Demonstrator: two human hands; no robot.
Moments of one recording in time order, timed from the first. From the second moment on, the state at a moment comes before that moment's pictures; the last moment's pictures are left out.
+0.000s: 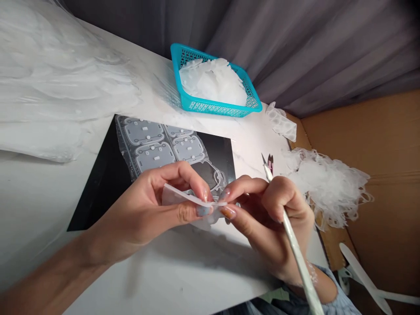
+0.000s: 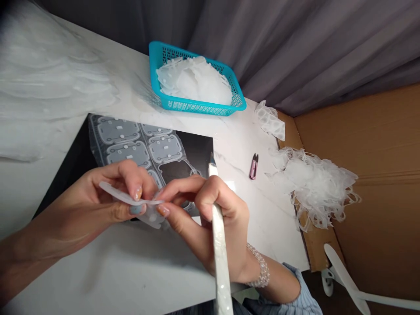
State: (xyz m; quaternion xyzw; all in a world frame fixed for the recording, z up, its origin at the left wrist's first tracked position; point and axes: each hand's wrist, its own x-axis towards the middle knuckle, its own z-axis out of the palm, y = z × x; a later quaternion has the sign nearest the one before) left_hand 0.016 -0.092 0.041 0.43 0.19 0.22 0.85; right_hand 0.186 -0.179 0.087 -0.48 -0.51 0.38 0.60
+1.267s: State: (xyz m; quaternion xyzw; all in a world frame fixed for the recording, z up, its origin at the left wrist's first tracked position) left_hand -0.015 -0.046 0.017 0.87 0.40 0.24 0.17; right_hand 0.347 0.044 0.075 -0.58 -0.60 0.15 0.54
